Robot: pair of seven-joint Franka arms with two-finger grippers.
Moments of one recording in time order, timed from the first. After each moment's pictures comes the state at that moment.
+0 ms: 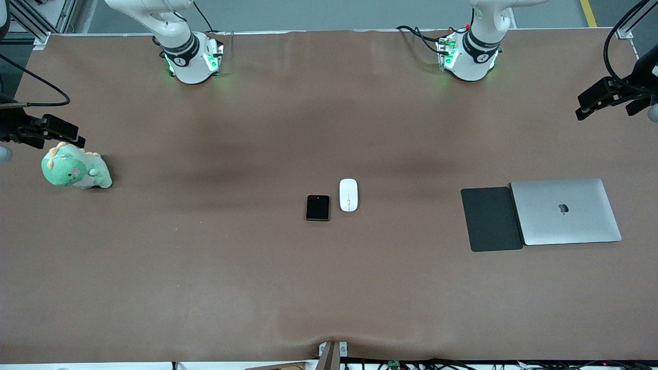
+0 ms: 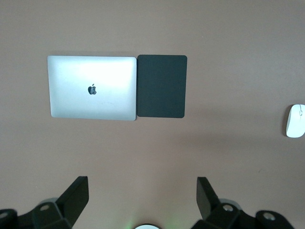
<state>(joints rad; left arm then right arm) 0.06 -0.05 -0.10 -1.52 0.03 1.45 -0.10 0.01 0.02 -0.10 -1.59 0.07 1.54 -0.07</state>
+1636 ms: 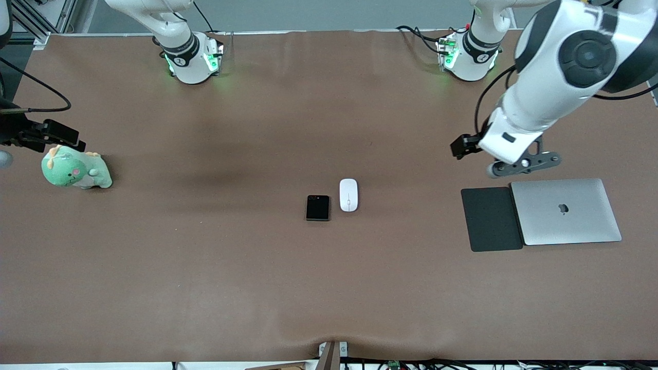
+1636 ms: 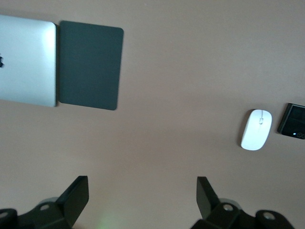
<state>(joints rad) 0.03 0.13 -0.44 -1.68 0.03 1.70 -0.60 0.00 0.03 -0.09 -1.60 0.07 1.56 -0.06</state>
